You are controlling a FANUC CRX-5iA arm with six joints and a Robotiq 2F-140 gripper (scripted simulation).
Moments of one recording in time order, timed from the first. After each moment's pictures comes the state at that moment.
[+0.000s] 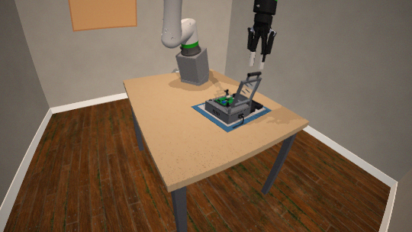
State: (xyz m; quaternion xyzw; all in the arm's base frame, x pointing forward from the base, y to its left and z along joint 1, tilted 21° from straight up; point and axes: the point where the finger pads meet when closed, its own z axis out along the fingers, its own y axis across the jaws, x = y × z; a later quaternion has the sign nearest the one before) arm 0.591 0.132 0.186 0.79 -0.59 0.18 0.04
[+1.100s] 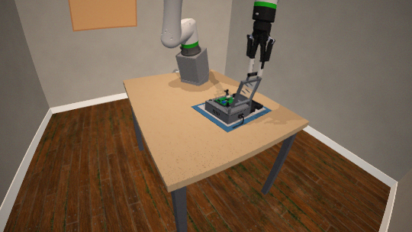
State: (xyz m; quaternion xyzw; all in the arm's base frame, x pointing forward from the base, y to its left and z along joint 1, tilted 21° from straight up) arm 0.599 0.123 0.156 0.79 -0.59 0.18 0.04
